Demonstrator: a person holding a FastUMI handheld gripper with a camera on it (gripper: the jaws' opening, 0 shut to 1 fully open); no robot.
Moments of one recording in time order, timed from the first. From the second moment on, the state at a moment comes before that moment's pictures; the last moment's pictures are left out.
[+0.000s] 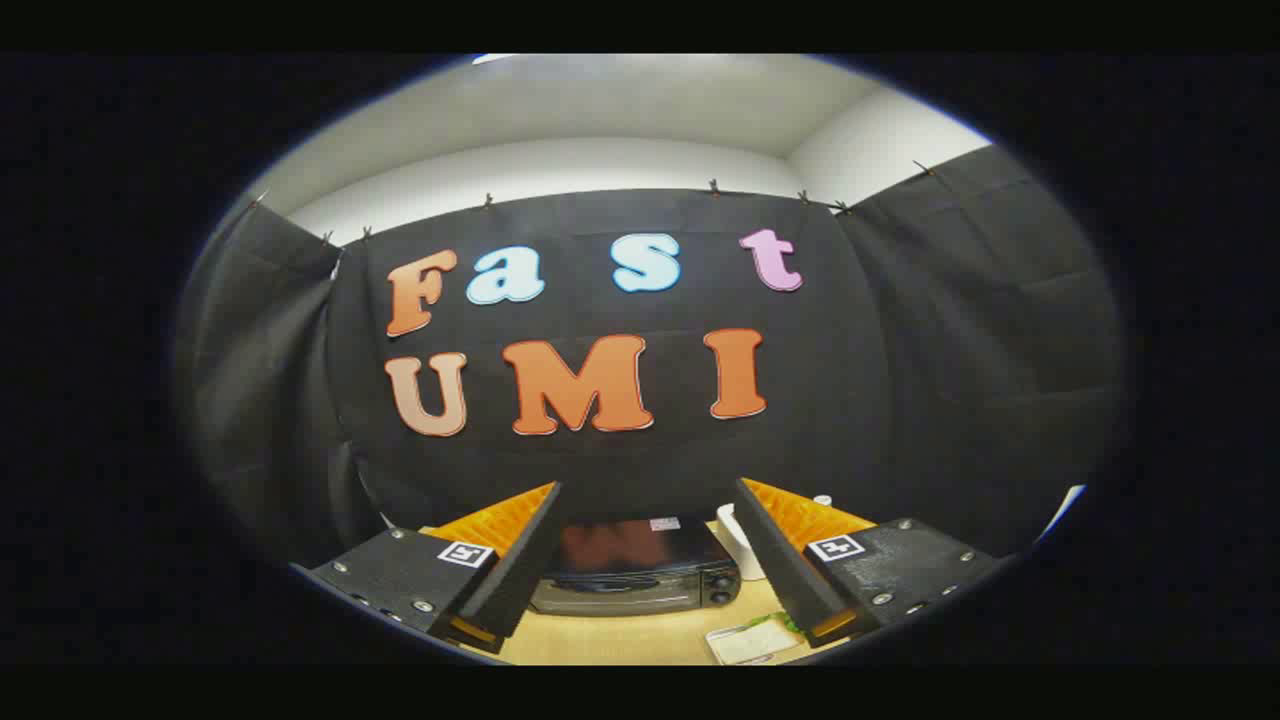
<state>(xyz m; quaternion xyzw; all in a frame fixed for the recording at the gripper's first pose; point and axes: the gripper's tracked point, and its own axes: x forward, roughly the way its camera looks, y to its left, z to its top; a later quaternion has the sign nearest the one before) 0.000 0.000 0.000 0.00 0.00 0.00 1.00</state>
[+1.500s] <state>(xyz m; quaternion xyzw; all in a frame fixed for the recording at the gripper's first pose) 0.054 0.074 -0.082 -0.05 0.07 0.04 1.00</state>
